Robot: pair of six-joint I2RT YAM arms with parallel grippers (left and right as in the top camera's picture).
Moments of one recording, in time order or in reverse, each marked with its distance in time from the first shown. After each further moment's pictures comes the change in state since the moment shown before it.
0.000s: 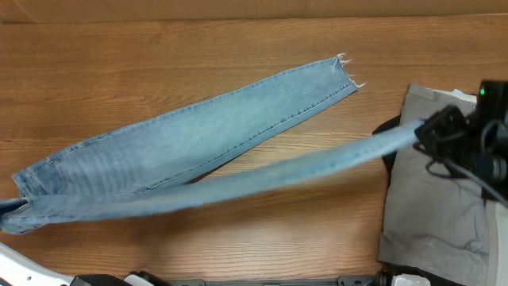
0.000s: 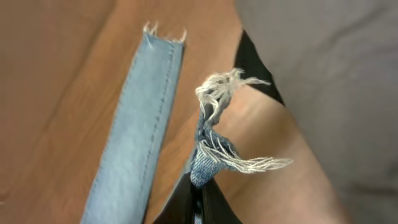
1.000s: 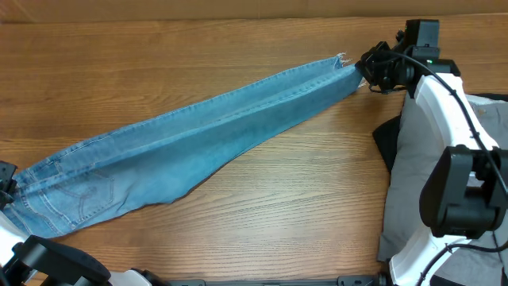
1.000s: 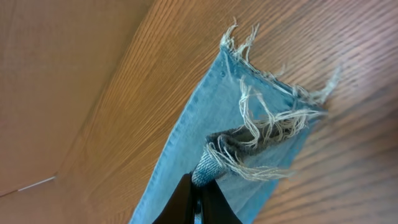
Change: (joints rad) left arm -0.153 0.224 0.002 0.099 -0.049 -0.022; right arm 0.038 0.745 -0.001 0.802 -0.322 0.008
